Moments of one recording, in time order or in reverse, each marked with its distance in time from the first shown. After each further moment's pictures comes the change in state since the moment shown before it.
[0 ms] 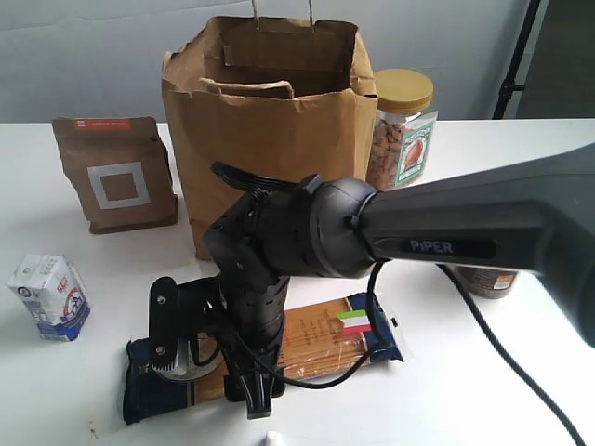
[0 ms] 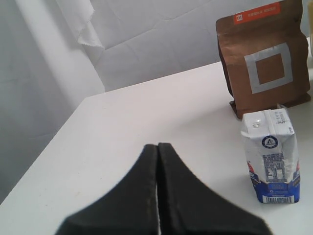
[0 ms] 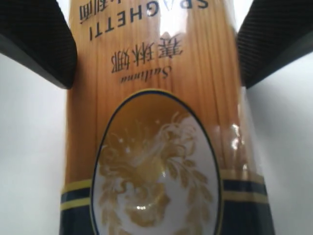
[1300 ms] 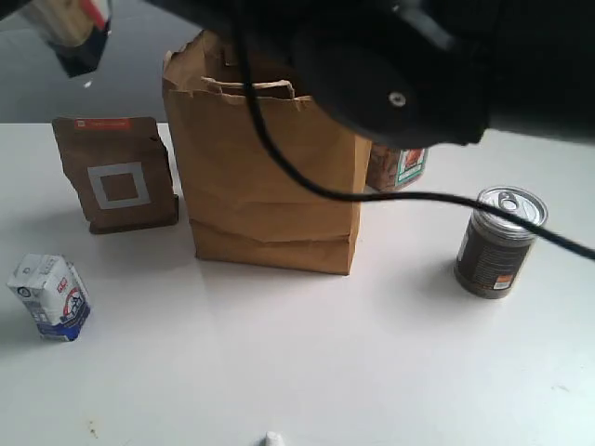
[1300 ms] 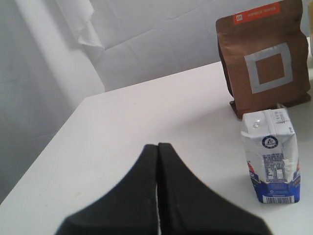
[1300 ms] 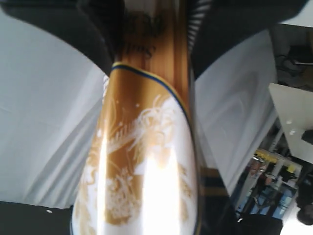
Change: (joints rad) left arm 0.000 0.000 0.000 0.000 0.000 0.000; right arm 0.034 -0.502 0.011 -0.244 -1.179 0.586
